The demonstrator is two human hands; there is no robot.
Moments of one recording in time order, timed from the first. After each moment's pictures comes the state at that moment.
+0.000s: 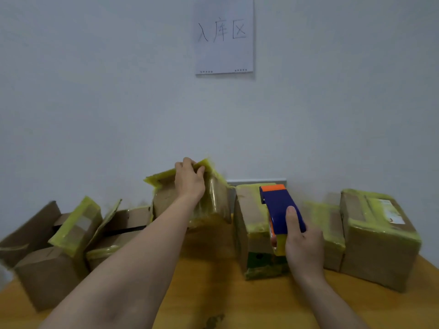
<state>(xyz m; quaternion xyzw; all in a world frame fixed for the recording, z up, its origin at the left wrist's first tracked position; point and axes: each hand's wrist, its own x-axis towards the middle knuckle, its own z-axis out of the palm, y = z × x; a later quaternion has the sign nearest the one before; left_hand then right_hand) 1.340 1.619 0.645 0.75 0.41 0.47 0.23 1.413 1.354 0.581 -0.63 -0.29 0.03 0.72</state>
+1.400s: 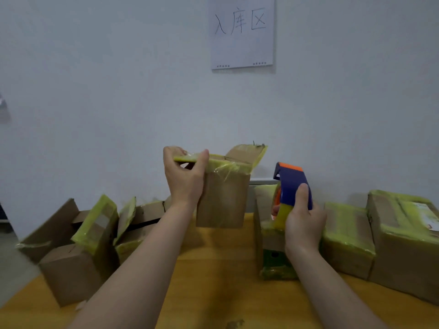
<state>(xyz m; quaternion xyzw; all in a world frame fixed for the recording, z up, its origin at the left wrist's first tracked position) 1.281 1.591 0.671 0.61 0.21 0.68 0.35 1.399 1.421 0.618 -0.57 -0.16 0.02 0.80</state>
